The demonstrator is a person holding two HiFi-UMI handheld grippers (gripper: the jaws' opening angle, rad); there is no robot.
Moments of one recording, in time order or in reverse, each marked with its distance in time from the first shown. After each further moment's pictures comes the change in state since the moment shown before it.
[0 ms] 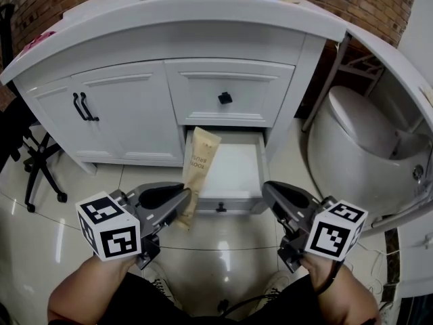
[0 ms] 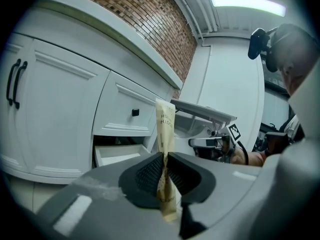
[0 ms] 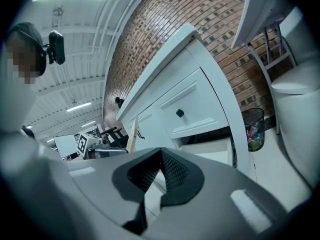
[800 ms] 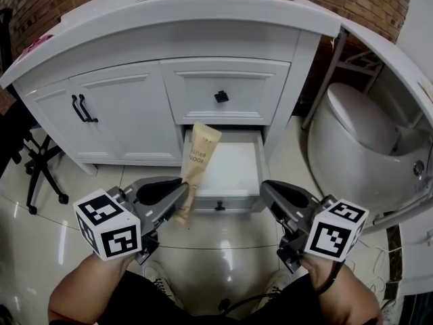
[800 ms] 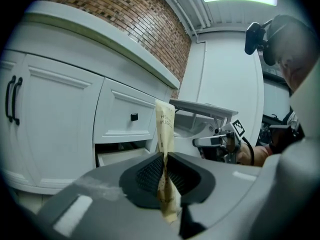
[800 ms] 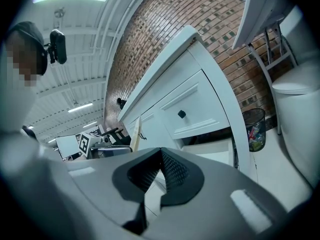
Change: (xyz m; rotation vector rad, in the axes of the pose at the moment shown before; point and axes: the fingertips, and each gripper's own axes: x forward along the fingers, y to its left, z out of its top) left arm 0.002 0.000 0.011 0.095 -0.004 0.039; right arm -0.004 0.006 0.002 -0.001 -0.008 0.013
